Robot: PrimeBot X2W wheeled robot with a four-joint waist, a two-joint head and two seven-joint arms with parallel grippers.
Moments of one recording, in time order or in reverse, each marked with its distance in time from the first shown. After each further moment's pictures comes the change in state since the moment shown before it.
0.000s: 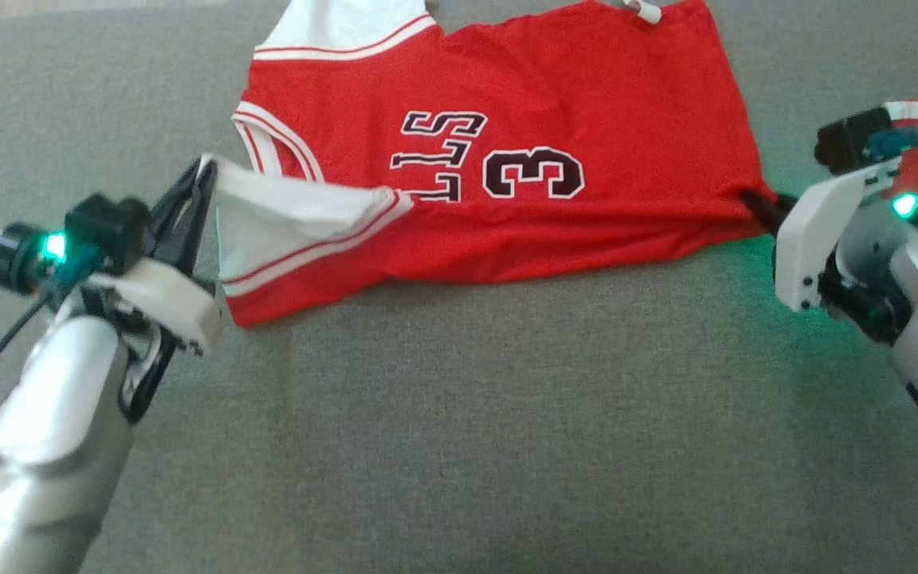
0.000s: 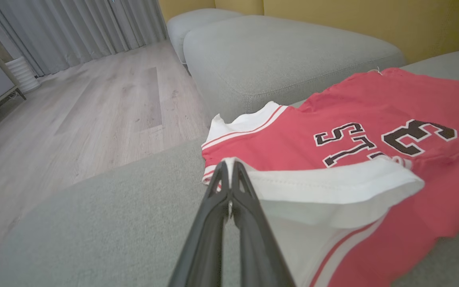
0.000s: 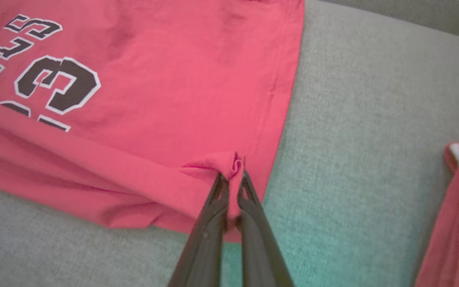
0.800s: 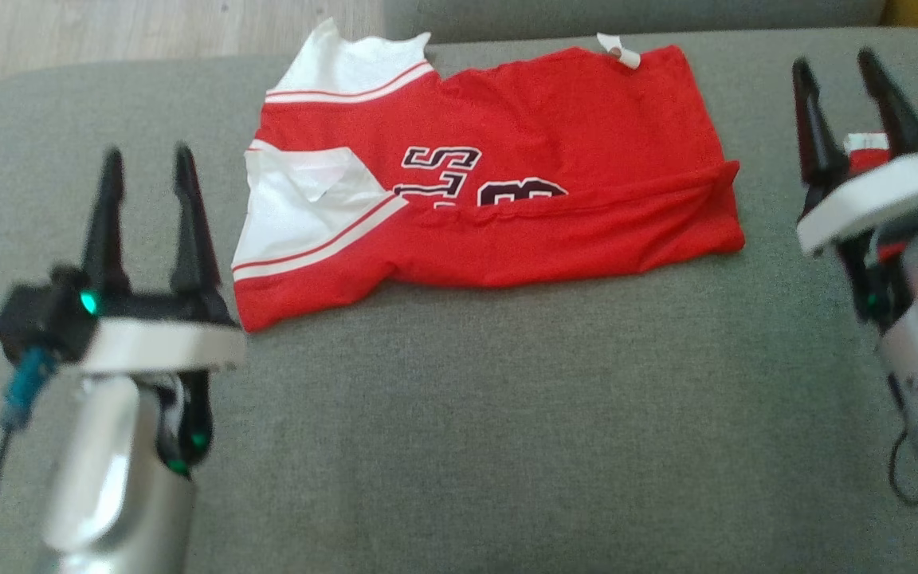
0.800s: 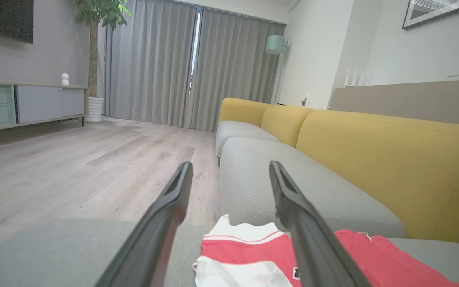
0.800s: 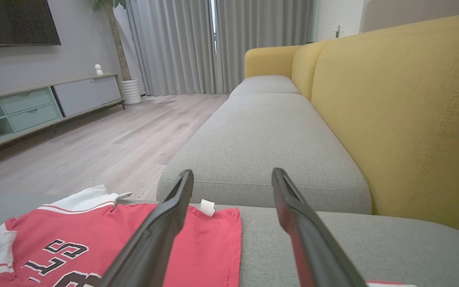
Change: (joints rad) left arm 0.204 -0.238 0.326 -0.230 -0.032 0.054 -0.202; right arm 0.040 0.148 -0.380 0.063 -0.253 0.000 -0.601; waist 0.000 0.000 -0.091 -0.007
